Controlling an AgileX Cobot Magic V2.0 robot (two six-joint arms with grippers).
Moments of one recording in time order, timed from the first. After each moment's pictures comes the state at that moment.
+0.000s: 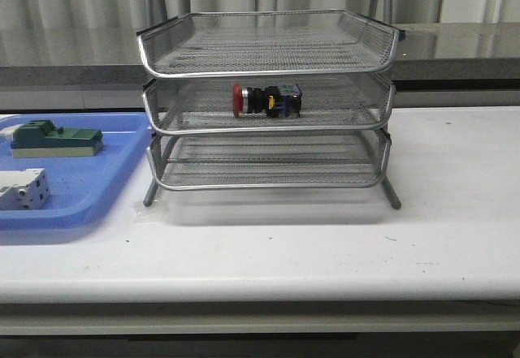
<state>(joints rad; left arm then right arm) 0.03 0.24 -0.30 -0.56 0.18 0.53 0.01 -0.01 0.03 -0.03 0.10 0.05</state>
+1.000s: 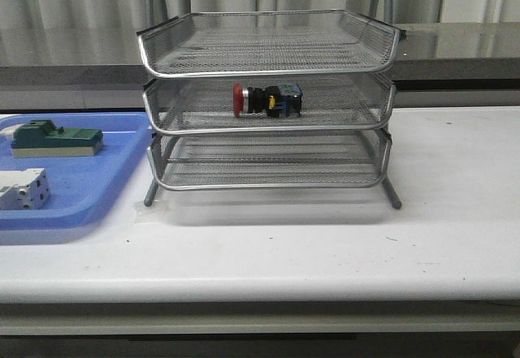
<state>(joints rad) -0.03 0.16 -0.14 0.07 0.12 -0.07 0.01 -0.01 0.03 -0.03 0.10 0.05</state>
